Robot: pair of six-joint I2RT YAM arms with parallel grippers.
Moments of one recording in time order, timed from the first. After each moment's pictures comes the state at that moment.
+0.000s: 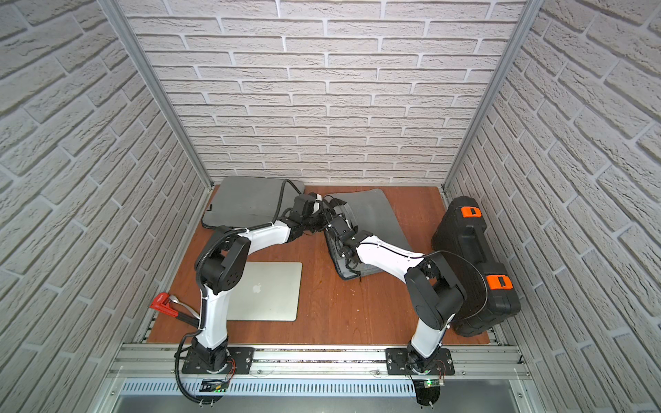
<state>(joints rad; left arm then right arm) -0.58 2.09 1.43 0.10 0.32 -0.85 0.59 1.73 1.18 -0.53 0.40 0.33</state>
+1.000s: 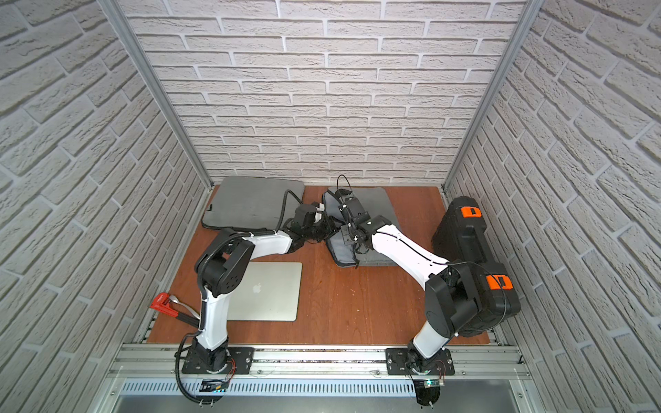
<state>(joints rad) -0.62 2.10 1.30 0.32 0.39 -1.05 0.51 1.63 1.32 -0.68 0.28 0.25</state>
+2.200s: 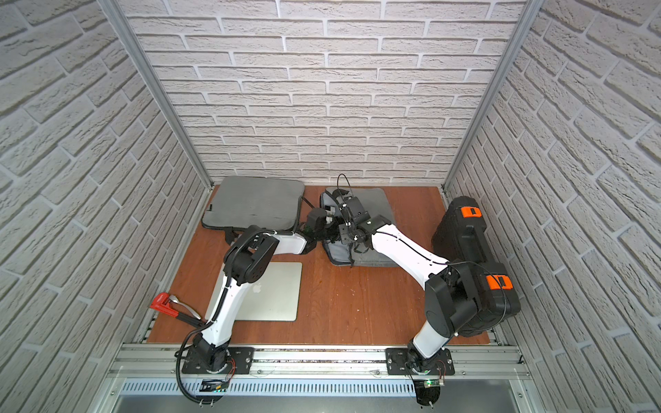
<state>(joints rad) -0.65 2.37 1.48 0.54 0.47 -1.25 0.51 1.64 1.32 -0.65 0.21 0.28</state>
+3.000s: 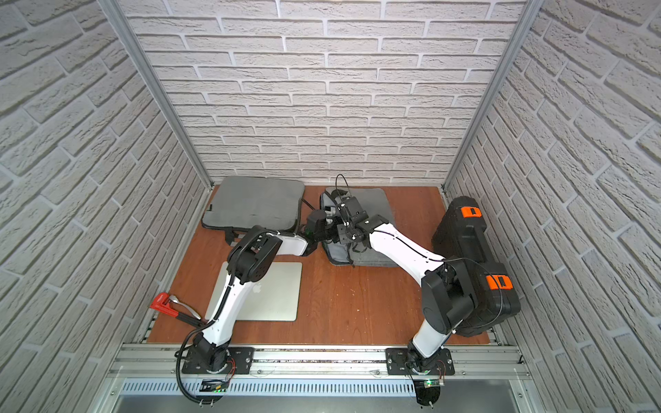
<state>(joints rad) -0.65 2.40 1.47 0.66 0.47 -1.34 0.51 1.66 1.33 -0.64 0.20 0.28</state>
